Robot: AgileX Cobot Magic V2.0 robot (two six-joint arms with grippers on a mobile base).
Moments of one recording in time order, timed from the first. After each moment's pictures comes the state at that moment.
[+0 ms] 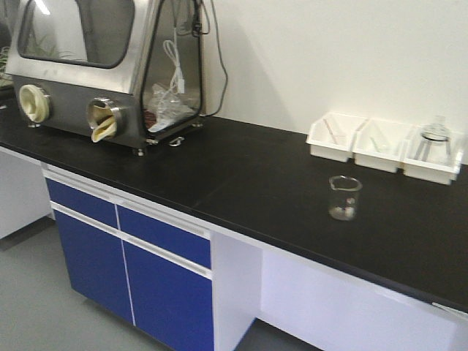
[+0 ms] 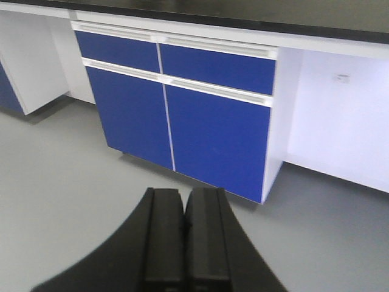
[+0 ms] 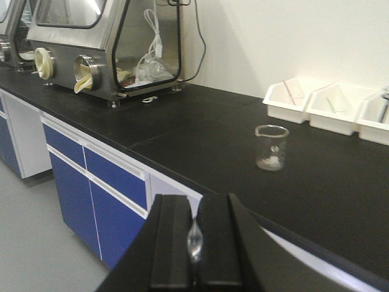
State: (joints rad) left arm -0.07 -0.01 0.03 -0.02 0.01 0.05; right arm 0.25 0.36 -0.40 -0.21 0.18 0.21
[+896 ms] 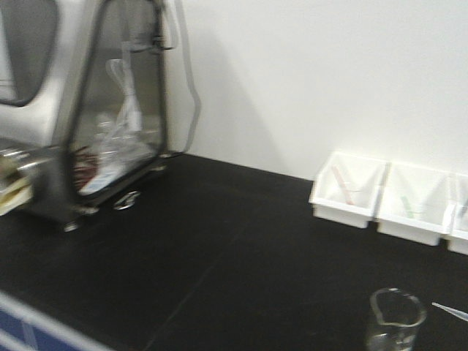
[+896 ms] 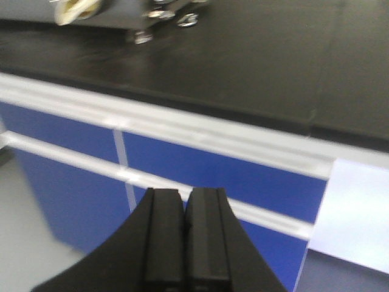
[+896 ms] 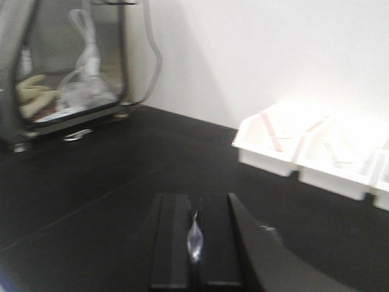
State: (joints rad) left arm -0.07 -0.01 0.03 -0.02 0.01 0.05; right arm 0.25 0.36 -0.40 -0.21 0.18 0.21
